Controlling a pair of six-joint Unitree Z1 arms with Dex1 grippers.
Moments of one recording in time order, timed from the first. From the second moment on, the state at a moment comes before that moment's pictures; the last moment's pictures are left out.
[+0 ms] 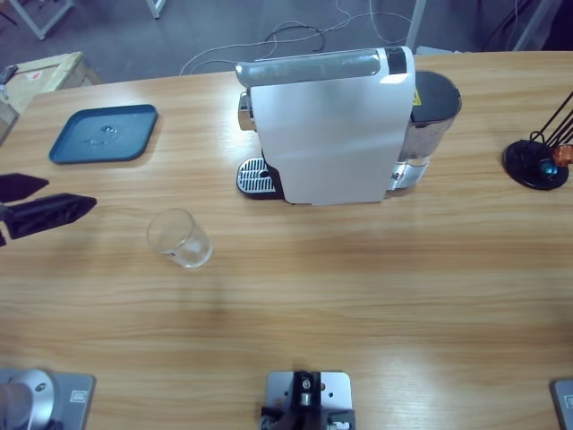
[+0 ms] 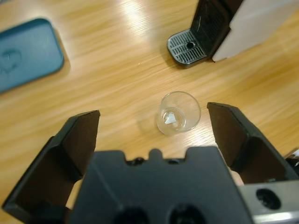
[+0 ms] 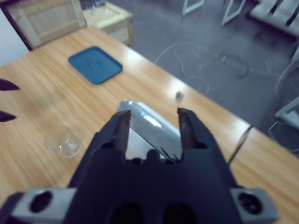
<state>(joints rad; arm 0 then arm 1) -0.82 0.98 -0.72 0.44 0.20 -0.27 0.89 1.48 -1.28 0.17 -0.18 -0.01</state>
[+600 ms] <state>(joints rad) -1.24 1.40 -0.67 0.30 0.57 -0.67 0.89 0.91 -0.78 0.40 -0.30 0.10</state>
